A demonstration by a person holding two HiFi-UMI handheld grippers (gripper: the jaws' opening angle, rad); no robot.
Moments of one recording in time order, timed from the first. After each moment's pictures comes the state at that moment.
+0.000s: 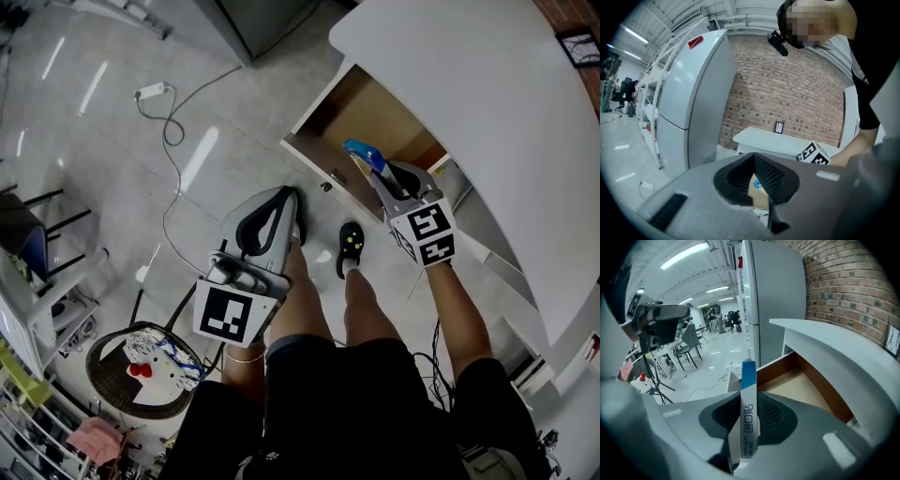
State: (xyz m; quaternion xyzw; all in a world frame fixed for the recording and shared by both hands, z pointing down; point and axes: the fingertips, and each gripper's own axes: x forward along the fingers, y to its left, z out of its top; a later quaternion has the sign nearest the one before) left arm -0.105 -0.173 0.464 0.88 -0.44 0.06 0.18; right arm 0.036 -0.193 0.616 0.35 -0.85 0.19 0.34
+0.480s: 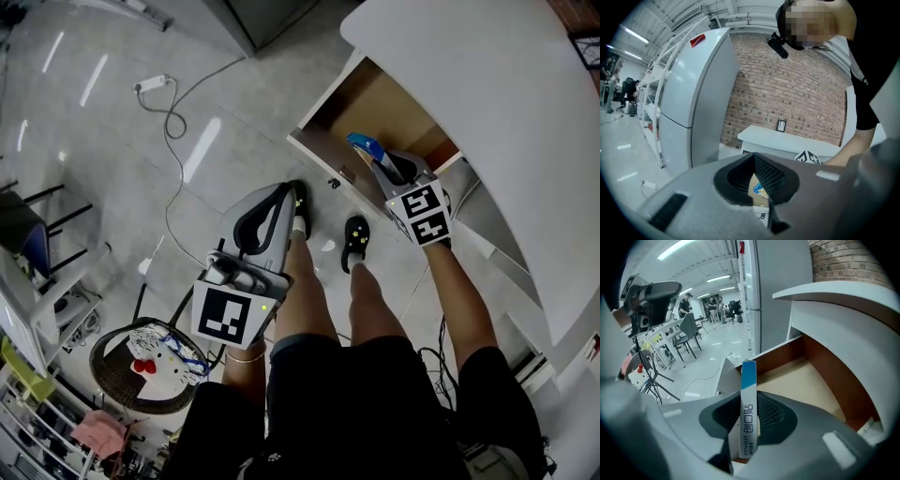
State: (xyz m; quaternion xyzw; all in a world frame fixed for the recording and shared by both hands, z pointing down) left arm -0.121 -0.181 0.475 0.87 -0.45 0.07 0.19; right arm 0.031 -0.205 0.673 0.33 -0.83 0.20 0.40
